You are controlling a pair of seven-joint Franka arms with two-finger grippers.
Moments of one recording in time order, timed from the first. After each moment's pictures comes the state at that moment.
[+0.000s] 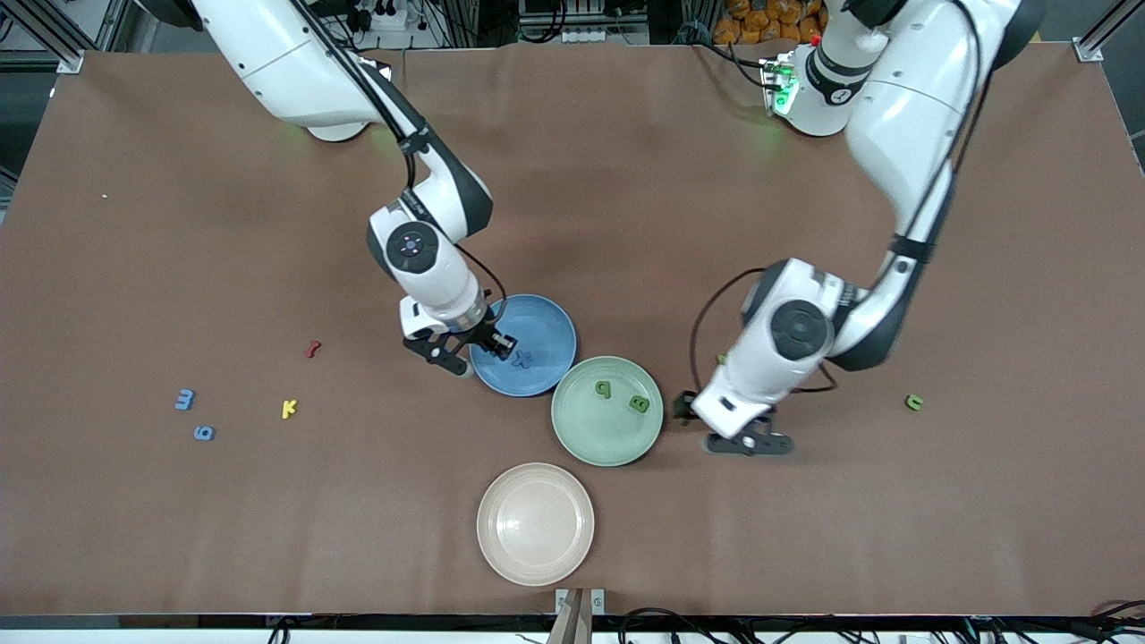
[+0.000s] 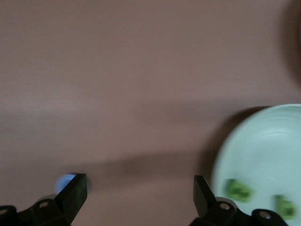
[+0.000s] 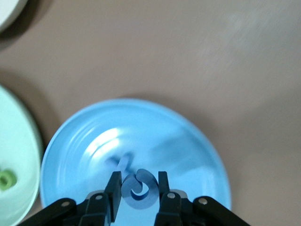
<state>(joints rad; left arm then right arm) -0.19 0.75 -0.25 -1.48 0.18 2.36 -0.44 0.42 0.58 0.18 -1.87 -0.04 2.61 1.11</state>
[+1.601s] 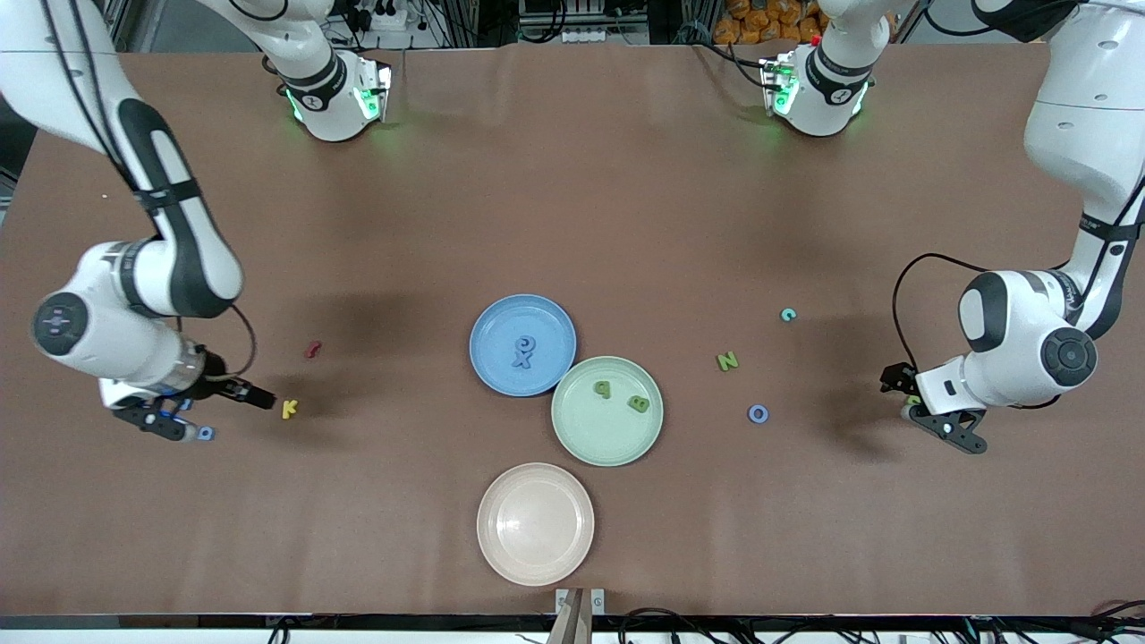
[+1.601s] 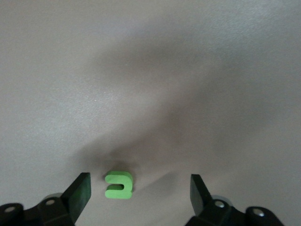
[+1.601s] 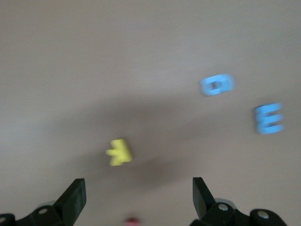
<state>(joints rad) 0.32 0.69 -0.25 -1.73 0.19 2.36 0.52 -0.24 0.50 0.16 -1.82 -0.04 2.32 0.25</state>
